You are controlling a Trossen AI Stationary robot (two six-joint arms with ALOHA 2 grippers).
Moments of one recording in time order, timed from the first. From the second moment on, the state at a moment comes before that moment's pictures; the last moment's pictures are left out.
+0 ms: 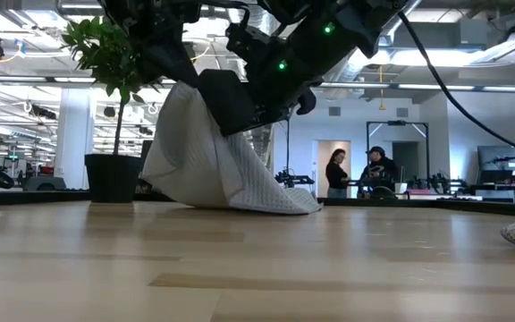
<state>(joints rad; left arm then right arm) -0.09 1.28 0.95 -0.47 -0.20 -0.39 0.21 2.02 1.28 0.04 0.84 0.22</state>
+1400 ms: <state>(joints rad) -0.09 1.28 1.03 -0.46 -0.22 -0.34 0.20 2.02 1.28 -0.02 0.76 0.38</state>
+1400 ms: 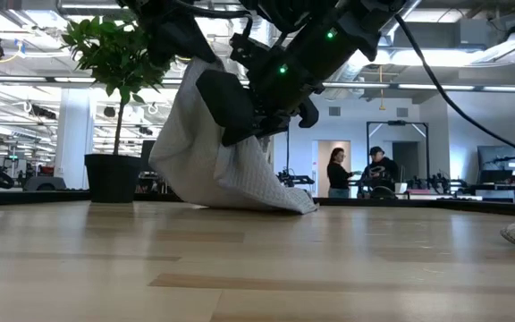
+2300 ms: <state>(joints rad) -0.09 1.28 1.03 -0.65 -0.30 -0.42 0.27 2.01 1.33 -0.24 0.69 0.44</state>
